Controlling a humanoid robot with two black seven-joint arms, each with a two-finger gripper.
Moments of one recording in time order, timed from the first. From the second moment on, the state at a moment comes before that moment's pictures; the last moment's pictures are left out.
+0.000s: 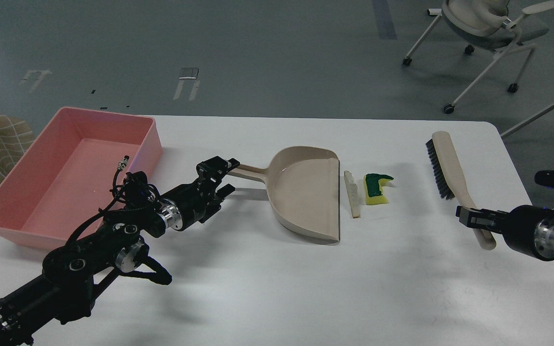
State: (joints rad) left arm -0.41 0.33 -0.76 -1.08 0.82 -0.15 -0.13; right arm 0.26 -0.86 0.94 1.62 -1.57 0.49 -0.26
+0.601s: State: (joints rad) left arm -0.45 0.27 -0.76 -1.00 0.81 -0.12 -0.13; right arm 0.26 -0.86 0.94 1.62 -1.57 0.49 -0.26
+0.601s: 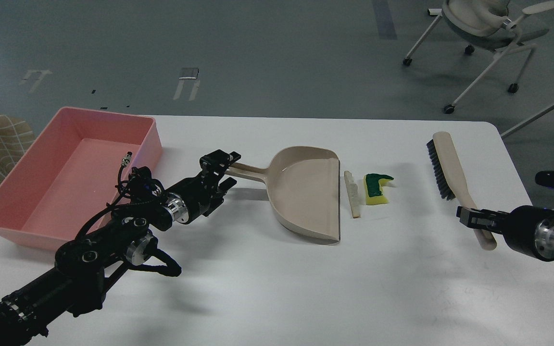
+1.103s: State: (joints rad) left arm -0.47 0.25 -0.76 -0.95 0.82 -0.10 -0.17; right arm 0.26 -0.86 0.94 1.62 -1.57 0.49 -0.26
